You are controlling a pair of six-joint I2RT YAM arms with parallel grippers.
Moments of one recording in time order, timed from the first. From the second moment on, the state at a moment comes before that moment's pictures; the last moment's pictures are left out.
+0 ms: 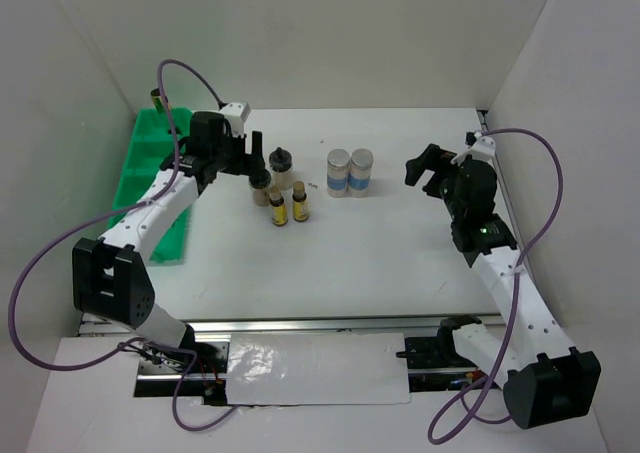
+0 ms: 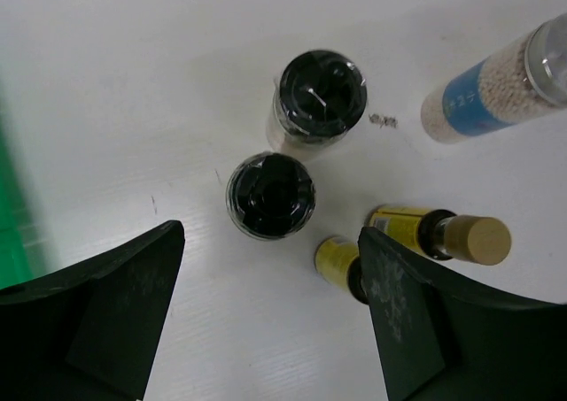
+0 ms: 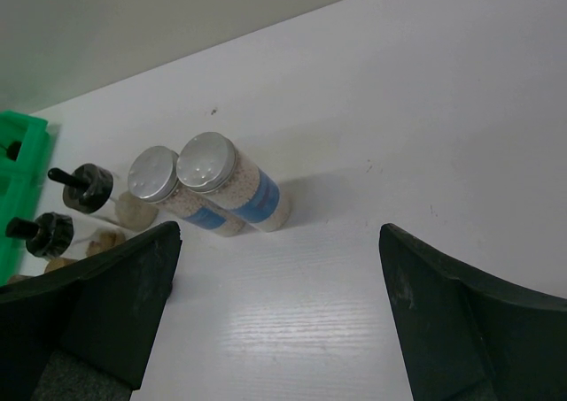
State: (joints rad) left arm -0.22 1.53 1.32 -0.36 0.11 -0.08; right arm 0.16 0.95 0.83 -0.10 0.09 0.42
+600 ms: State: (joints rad) left arm -0.25 1.67 1.28 -0.31 0.04 -0.09; right arm 0.16 0.92 0.81 -0.16 0.11 0.42
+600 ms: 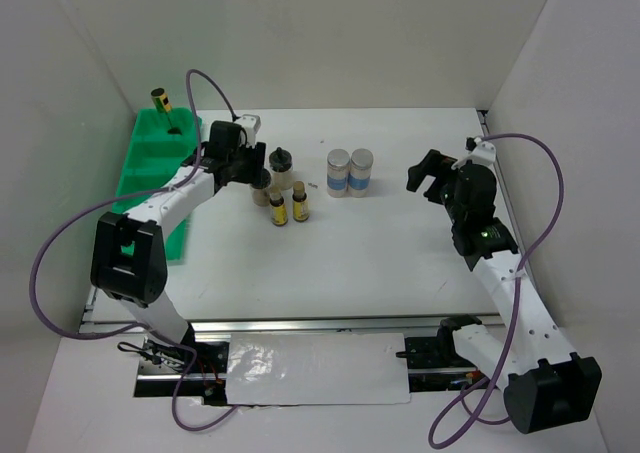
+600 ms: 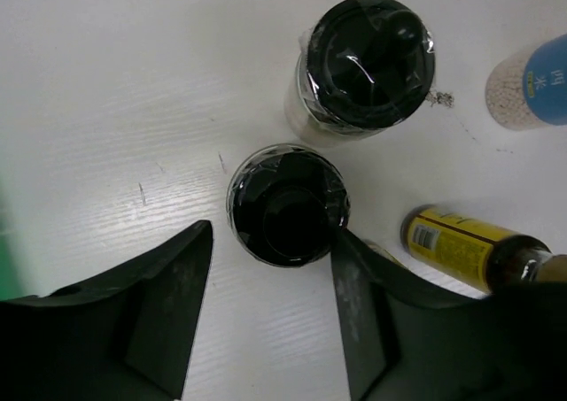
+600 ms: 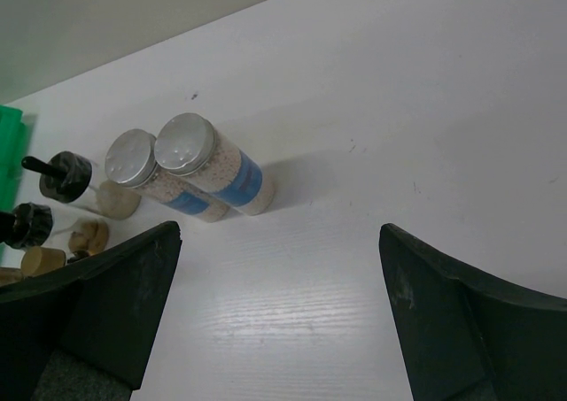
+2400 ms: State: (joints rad) left arm 0.29 1.83 1.66 -0.38 -0.15 -0.22; right arm 0.16 1.18 0.80 -0.12 0.13 0.45
